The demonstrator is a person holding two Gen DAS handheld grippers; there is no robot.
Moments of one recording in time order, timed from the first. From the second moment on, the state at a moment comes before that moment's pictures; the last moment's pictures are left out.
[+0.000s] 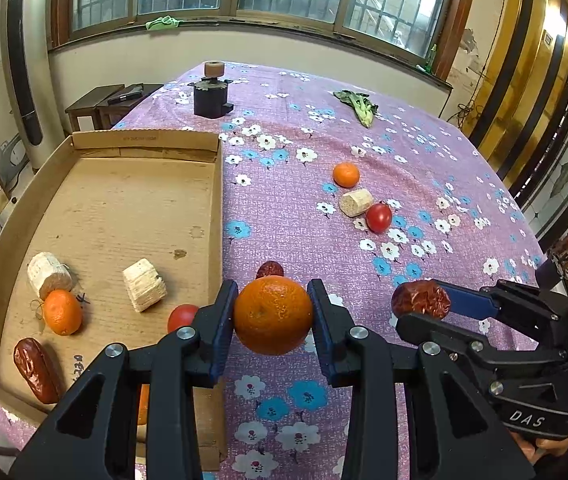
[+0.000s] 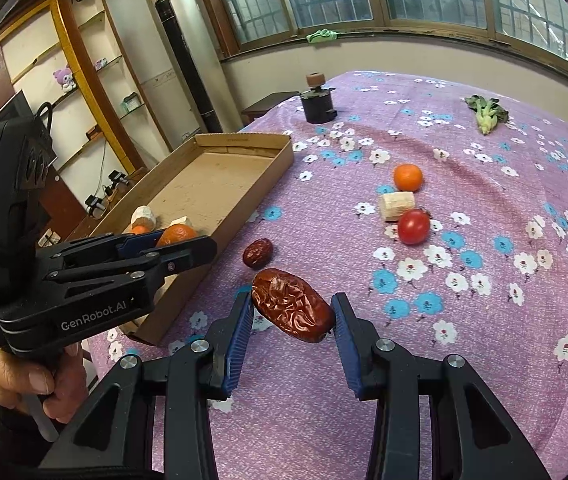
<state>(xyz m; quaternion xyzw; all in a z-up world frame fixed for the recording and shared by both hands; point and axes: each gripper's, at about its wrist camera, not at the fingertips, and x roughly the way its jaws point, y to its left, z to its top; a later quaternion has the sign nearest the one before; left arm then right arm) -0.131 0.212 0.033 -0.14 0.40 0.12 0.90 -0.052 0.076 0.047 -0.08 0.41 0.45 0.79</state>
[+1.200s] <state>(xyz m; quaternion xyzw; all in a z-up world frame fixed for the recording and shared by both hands) -0.160 0.313 0.049 -0.16 0.37 0.22 0.89 -0.066 0.161 0.058 -0.11 0.39 0.51 0.76</state>
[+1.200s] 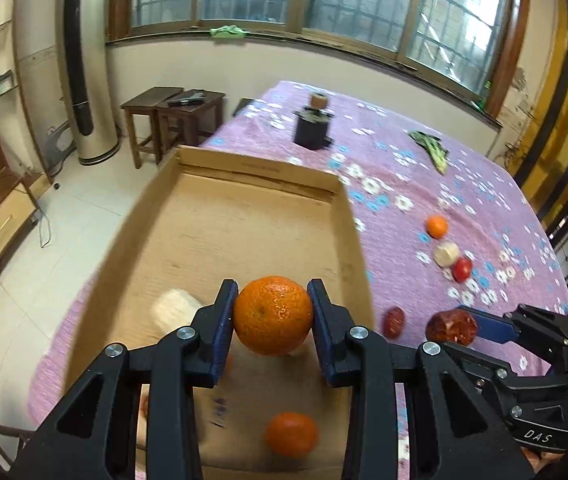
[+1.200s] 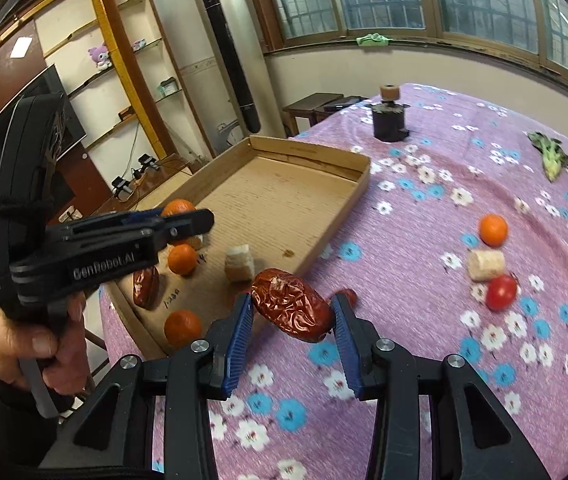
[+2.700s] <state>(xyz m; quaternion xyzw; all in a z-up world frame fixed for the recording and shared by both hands) -0.137 0.353 0.030 -0.15 0.43 0.29 0.84 -0.051 0.234 0.038 -0.17 0.38 0.53 0.74</state>
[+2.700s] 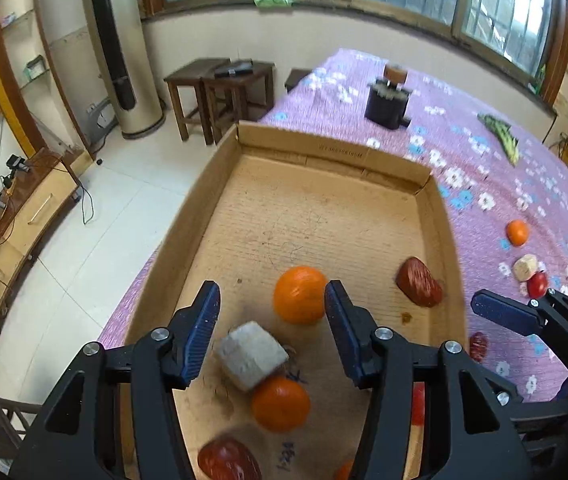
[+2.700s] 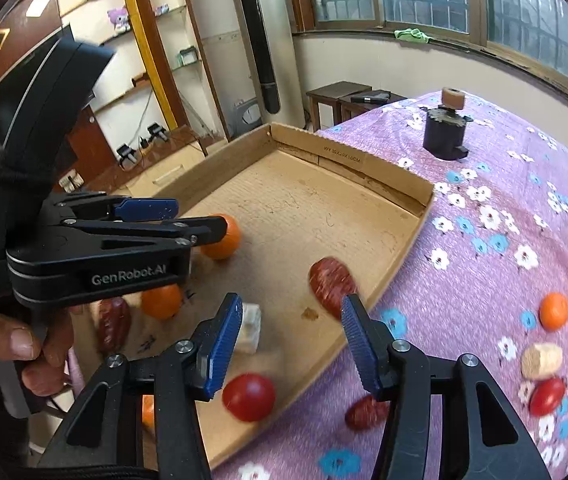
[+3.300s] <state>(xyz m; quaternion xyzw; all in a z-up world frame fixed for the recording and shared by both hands) -0.155 0.283 0.047 -0.14 0.39 0.27 0.87 -0.050 0.130 0.055 -0.10 0.39 0.49 0.77</state>
